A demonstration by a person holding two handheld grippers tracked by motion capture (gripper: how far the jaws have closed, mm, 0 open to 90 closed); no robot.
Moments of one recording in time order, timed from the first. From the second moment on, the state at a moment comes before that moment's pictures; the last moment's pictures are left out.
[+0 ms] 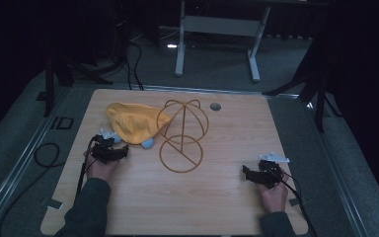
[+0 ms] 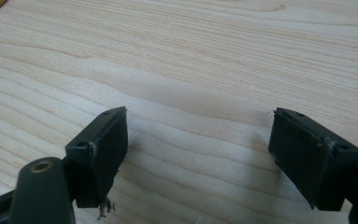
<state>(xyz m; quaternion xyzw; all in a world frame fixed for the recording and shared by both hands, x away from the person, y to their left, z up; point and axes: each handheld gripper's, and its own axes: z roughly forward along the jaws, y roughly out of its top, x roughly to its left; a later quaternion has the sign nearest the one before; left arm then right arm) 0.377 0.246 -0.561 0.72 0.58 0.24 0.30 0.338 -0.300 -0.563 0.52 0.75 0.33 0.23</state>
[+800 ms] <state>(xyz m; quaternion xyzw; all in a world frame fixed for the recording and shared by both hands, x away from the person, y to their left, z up) 0.363 0.256 -0.549 0.73 0.59 0.21 0.28 0.339 -0.302 -0.563 0.51 0.76 0.33 0.22</state>
